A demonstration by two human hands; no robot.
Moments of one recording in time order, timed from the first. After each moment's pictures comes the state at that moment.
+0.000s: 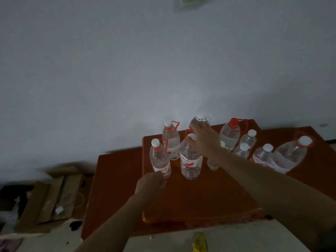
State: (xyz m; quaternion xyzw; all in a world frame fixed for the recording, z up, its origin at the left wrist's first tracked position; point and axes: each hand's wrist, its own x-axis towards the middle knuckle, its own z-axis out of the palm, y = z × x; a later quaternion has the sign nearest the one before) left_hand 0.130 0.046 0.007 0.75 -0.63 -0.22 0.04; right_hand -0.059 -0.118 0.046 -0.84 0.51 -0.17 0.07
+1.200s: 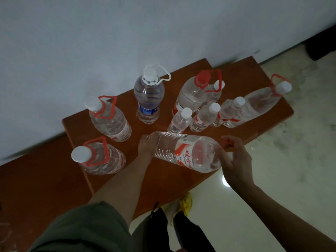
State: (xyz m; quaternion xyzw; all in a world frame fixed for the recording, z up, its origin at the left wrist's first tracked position) left_hand 0.042 -0.151 -0.208 0.72 -0.32 -0.60 0.14; right_hand -0.178 -0.041 -0.047 -0.50 0.78 -0.29 0.23
